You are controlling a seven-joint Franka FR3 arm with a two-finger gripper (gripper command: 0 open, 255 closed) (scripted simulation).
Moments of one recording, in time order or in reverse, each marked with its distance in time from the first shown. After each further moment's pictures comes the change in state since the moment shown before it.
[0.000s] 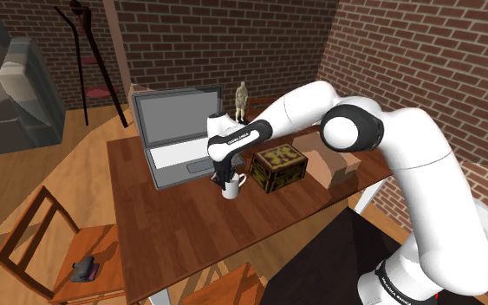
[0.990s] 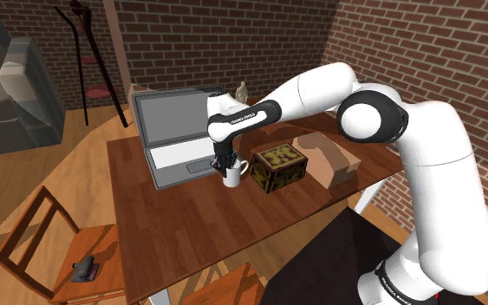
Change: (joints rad) arm -0.008 -0.139 0.013 -0.019 0.015 -0.120 -0.007
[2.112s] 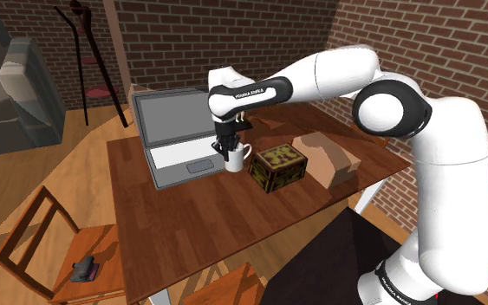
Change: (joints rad) arm -0.012 -0.109 0.008 0.054 0.015 -0.162 -0.018
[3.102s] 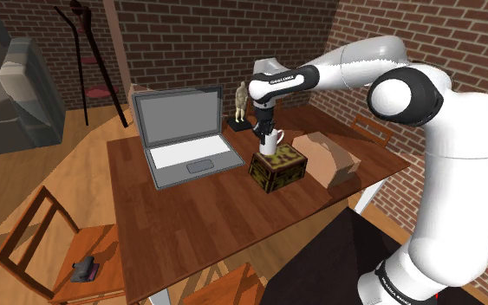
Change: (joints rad) arm -0.217 -0.082 -0.080 -0.089 0.000 0.019 -0.283
